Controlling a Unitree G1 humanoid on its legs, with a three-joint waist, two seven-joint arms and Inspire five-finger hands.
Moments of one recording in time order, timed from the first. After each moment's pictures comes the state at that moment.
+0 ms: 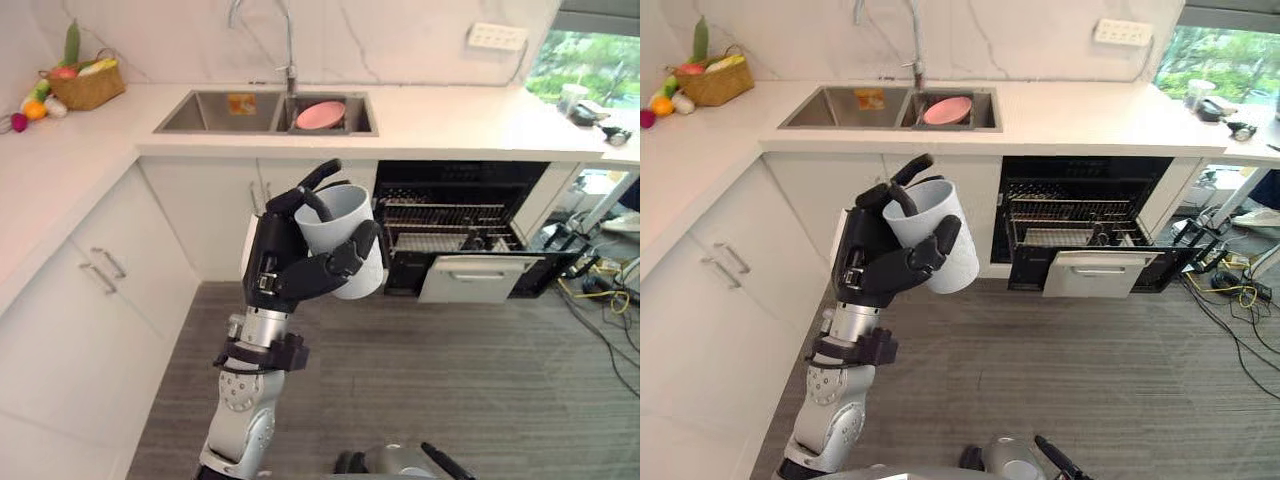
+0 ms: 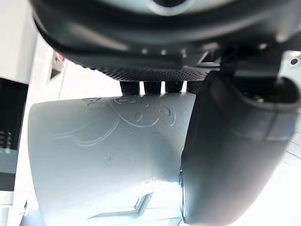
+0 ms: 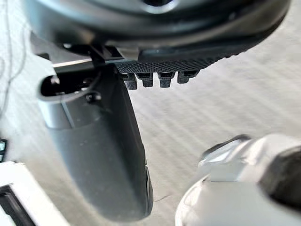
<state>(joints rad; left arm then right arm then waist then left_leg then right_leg) 0.12 0.06 -0.31 -0.32 -0.29 -0.37 -0.02 0.24 -0.04 -0.34 0.78 0.48 0.25 -0.27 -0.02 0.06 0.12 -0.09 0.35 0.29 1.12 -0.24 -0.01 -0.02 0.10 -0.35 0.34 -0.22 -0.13</state>
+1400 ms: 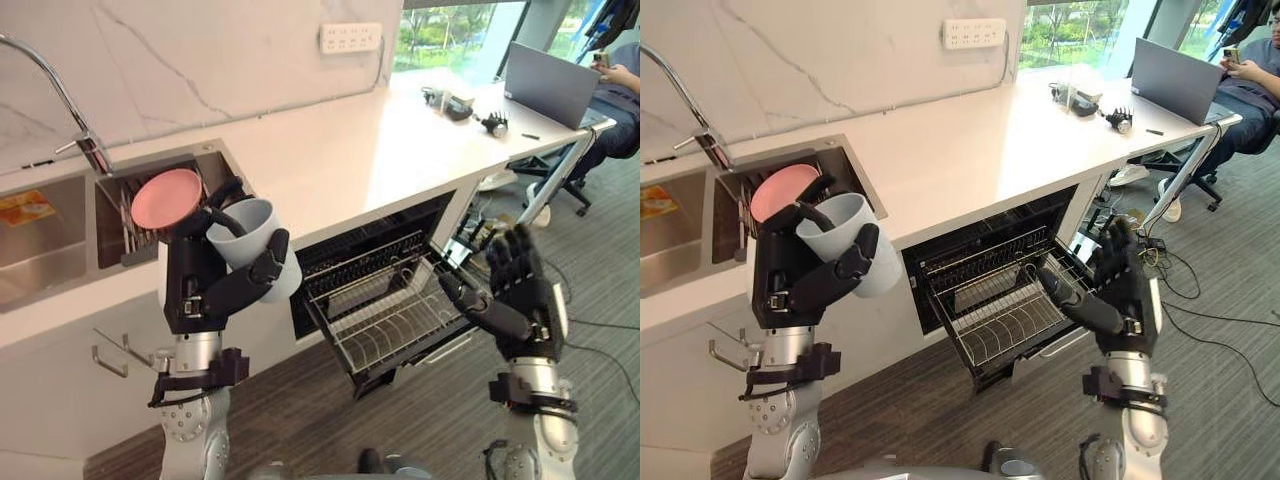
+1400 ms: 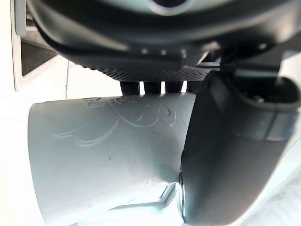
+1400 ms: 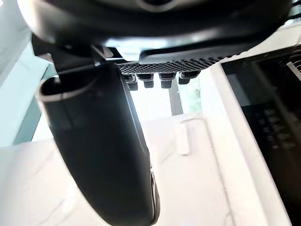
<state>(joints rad) 0.27 0.07 -0.05 -0.32 -0.19 -0.50 -0.03 0.24 -0.09 -0.29 -0.19 0.45 -0.32 0.34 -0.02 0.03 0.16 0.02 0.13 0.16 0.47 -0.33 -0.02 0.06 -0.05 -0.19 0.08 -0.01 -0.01</state>
